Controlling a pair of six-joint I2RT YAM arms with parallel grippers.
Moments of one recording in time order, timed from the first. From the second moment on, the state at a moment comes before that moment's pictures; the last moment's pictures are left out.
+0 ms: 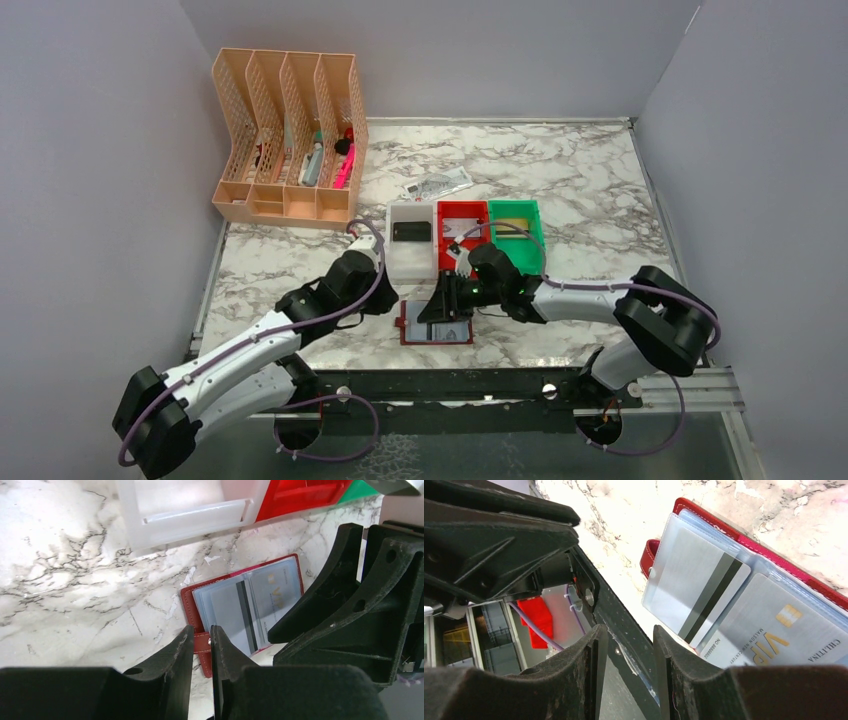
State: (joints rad) left arm -0.77 0.89 0.50 -0.32 -0.04 -0.63; right arm 0.89 1.51 0.59 0.32 -0.48 0.94
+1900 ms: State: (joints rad) left arm -0.77 1.06 0.46 -0.35 -0.03 -0.68; right arm 0.89 1.55 0.58 0.21 -0.37 0.93
